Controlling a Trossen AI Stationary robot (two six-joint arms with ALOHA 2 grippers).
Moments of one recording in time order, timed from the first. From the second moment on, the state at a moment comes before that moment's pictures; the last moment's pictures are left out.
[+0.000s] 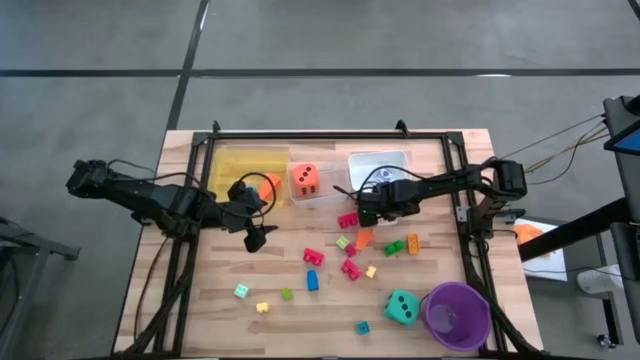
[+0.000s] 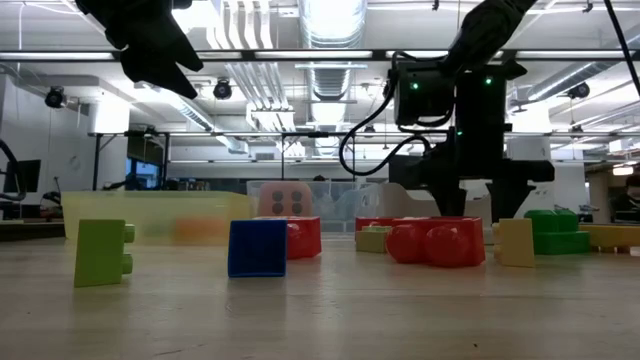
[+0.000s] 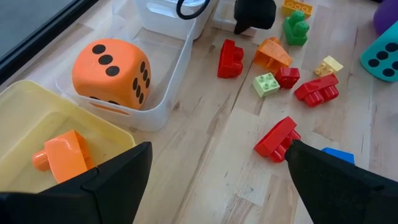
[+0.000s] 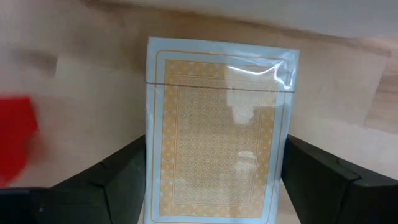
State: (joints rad) left arm -0.25 1.05 0.84 -0.63 -0.43 -0.53; right arm -0.08 1.72 0.95 -0.76 0.18 1.27
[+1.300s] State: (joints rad) left arm -0.25 1.05 0.84 -0.63 -0.43 -0.53; right arm -0.33 1.68 1.35 -1.08 0.40 0.15
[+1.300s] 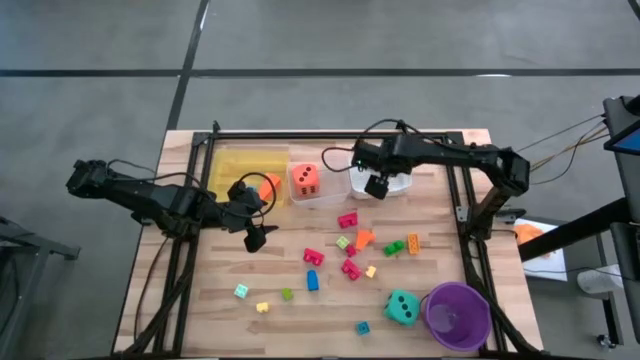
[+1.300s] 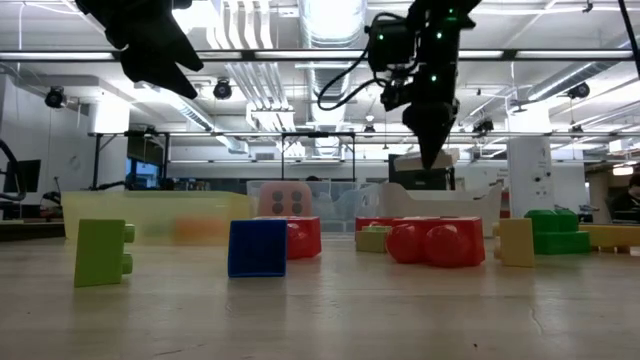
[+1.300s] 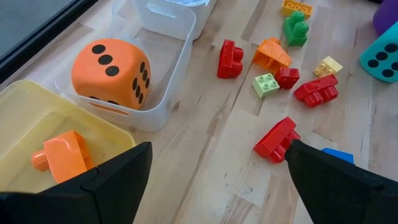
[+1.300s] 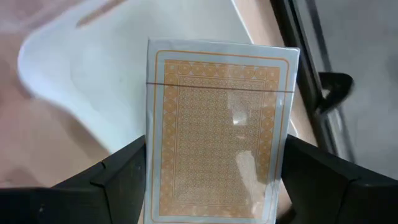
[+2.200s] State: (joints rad) left arm -0.25 1.05 0.84 -0.63 -0.43 -0.53; right arm -0.40 1.69 1.13 -0.78 0.30 0.37
